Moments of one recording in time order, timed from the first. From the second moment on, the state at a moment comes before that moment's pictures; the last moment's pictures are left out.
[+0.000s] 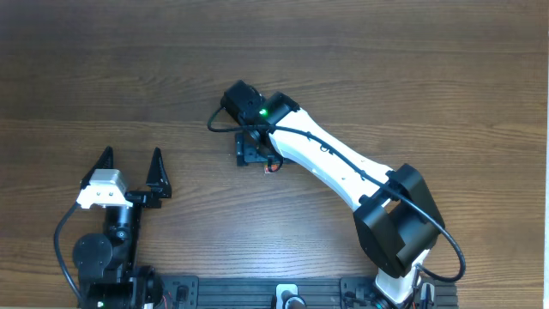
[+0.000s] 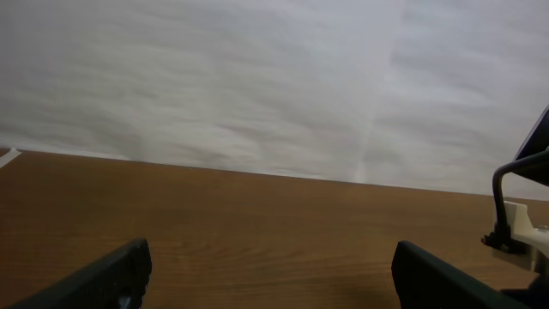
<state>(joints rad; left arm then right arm) 0.02 0.02 0.14 -0.05 0.05 -0.14 0.74 1.92 1.52 -1.07 0.06 0.68</state>
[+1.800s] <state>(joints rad) 0.02 0.02 0.14 -0.05 0.05 -0.14 0.47 1.83 1.13 -0.82 0.04 0.52</state>
